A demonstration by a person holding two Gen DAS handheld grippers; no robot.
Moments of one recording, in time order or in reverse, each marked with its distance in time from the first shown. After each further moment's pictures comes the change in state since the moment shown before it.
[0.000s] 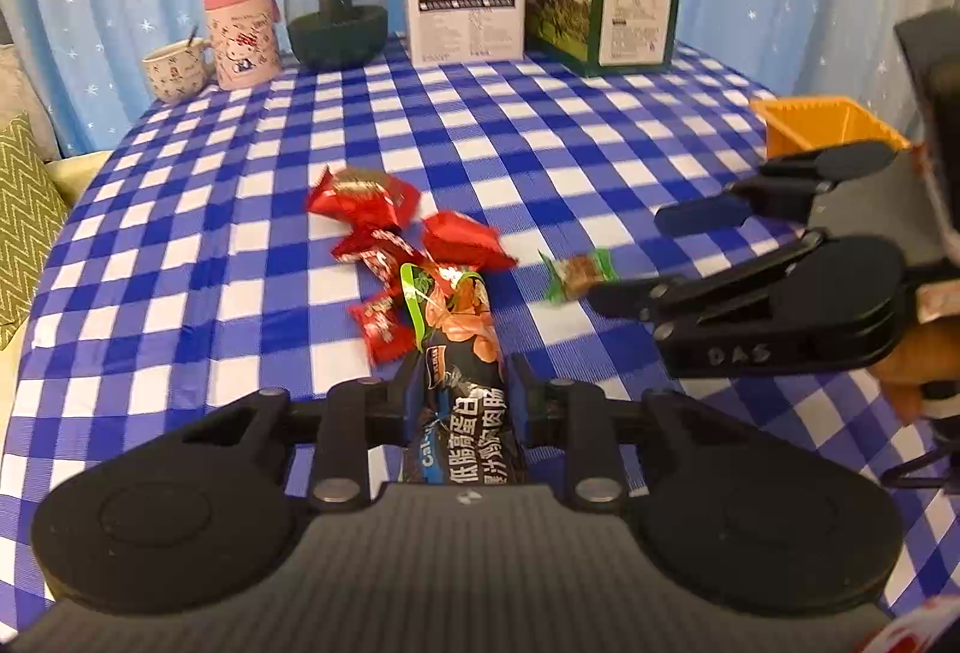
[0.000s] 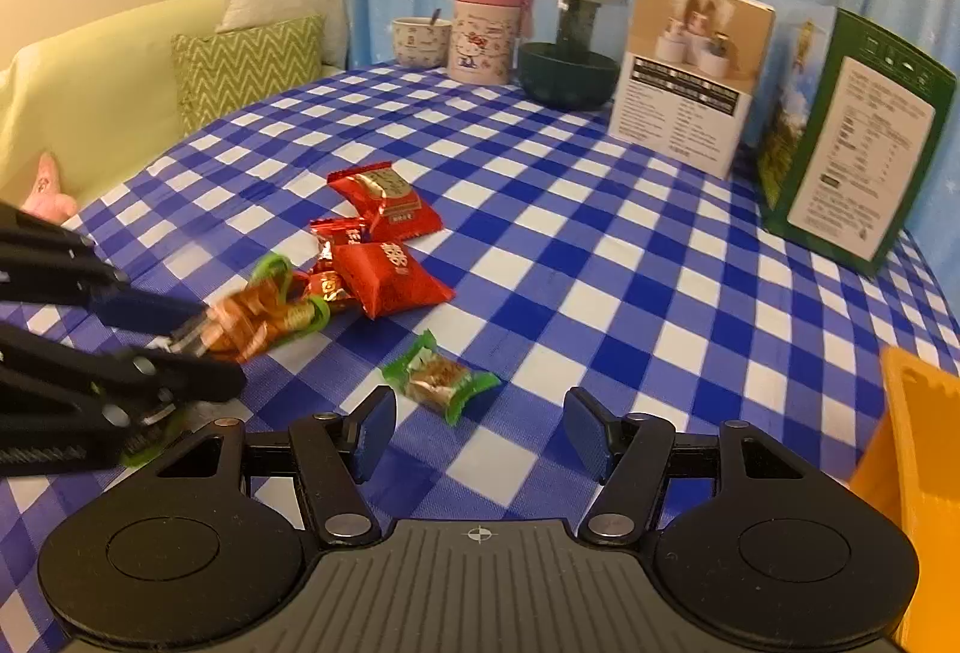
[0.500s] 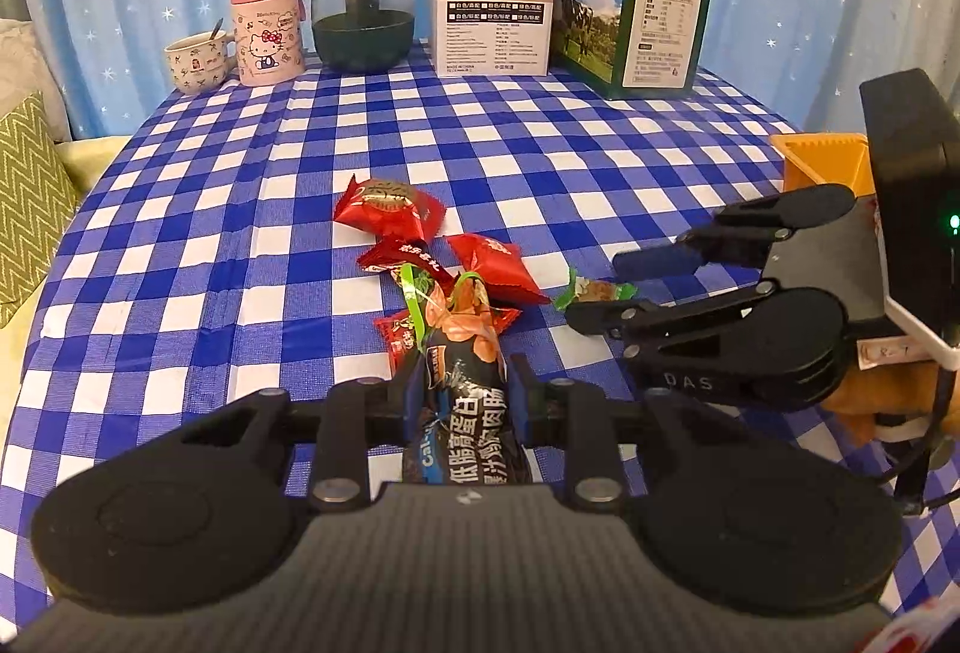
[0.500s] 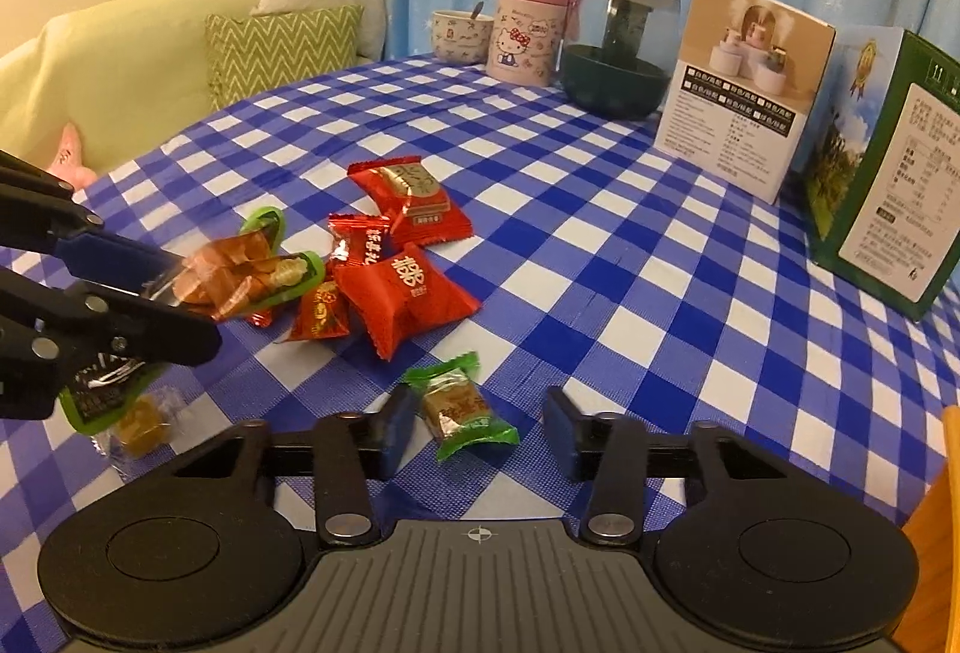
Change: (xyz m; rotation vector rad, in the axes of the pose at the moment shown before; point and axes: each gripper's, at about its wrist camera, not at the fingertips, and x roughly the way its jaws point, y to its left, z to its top) left arm 0.000 0.008 0.004 -0.057 -0.007 0.003; right arm 0.029 0.003 0.004 -0.064 -0.002 0.051
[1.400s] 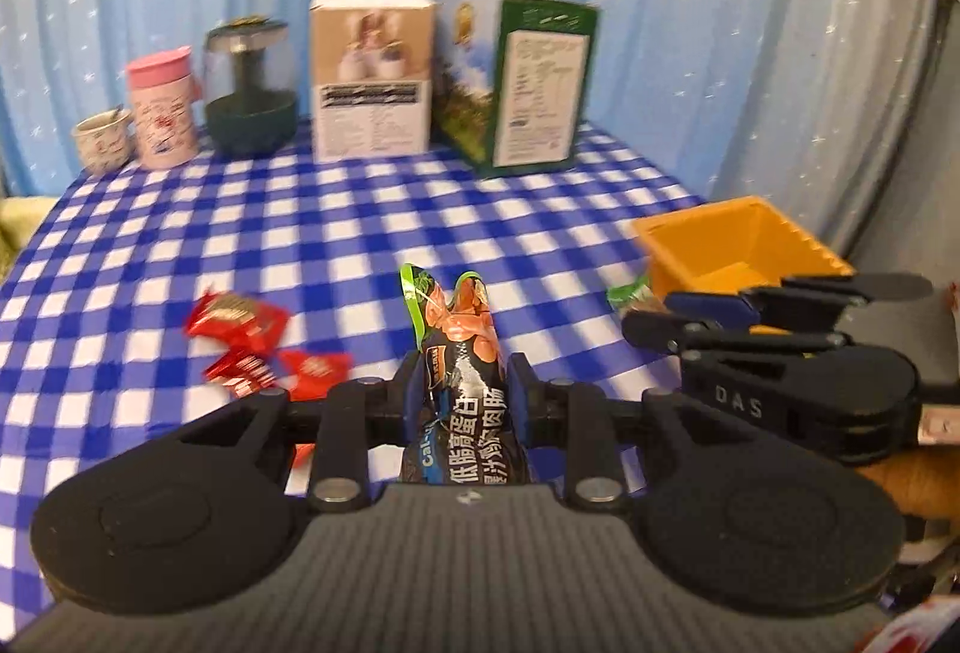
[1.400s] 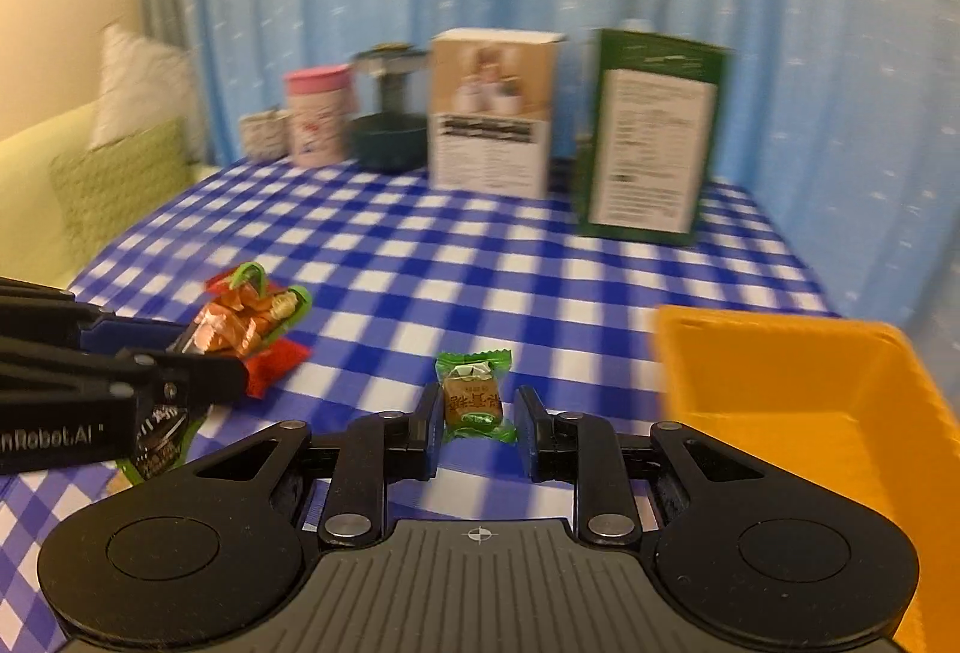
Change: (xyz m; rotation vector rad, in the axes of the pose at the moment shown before) left arm -0.020 -0.072 0.046 0.042 -0.103 -0.154; right arm -0.120 -0.036 -0.014 0.328 -0.105 -0.294
